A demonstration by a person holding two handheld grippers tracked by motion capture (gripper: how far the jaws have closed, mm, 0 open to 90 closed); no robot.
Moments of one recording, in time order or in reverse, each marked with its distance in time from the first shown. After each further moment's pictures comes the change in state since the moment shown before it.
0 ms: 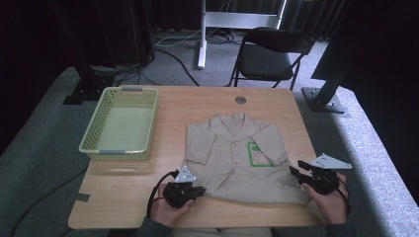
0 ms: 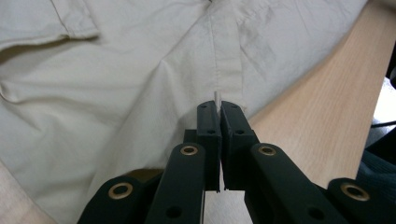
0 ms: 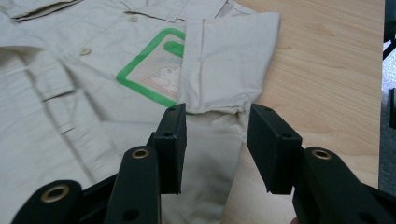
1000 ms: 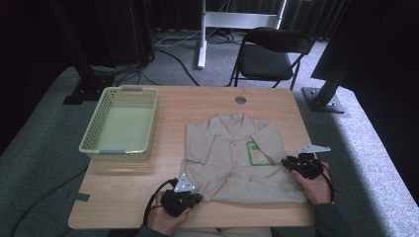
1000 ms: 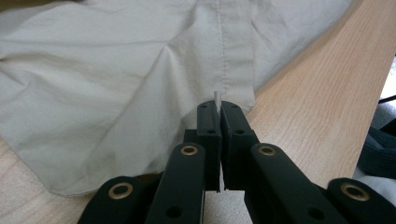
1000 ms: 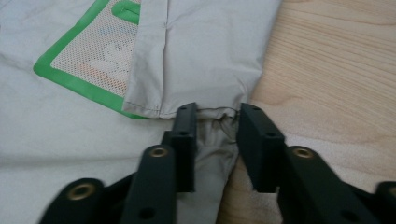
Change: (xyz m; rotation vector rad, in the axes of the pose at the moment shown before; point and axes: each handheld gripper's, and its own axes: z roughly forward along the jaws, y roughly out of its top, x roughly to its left) left arm -0.006 -0.015 0.000 0.042 0.040 0.040; right arm -0.028 -0.001 0.072 0.137 0.029 0.071
